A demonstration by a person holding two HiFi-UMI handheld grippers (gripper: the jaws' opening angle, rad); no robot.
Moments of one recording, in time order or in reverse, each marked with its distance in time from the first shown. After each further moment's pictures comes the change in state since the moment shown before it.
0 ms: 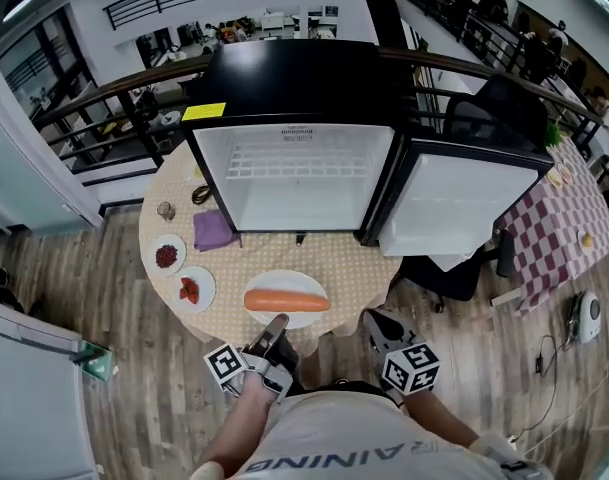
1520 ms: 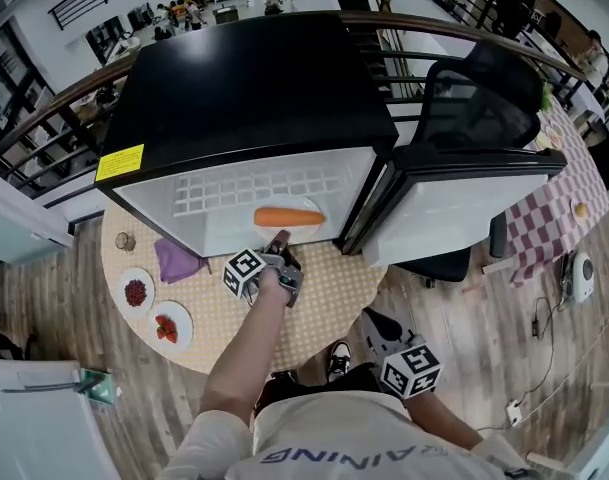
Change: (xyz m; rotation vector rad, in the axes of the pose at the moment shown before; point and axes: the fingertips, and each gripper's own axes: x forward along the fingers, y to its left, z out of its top) left arm 0.276 0.108 0.115 0.105 0.023 0.273; right arm 0.042 -0.059 0.019 0.066 0.049 -0.100
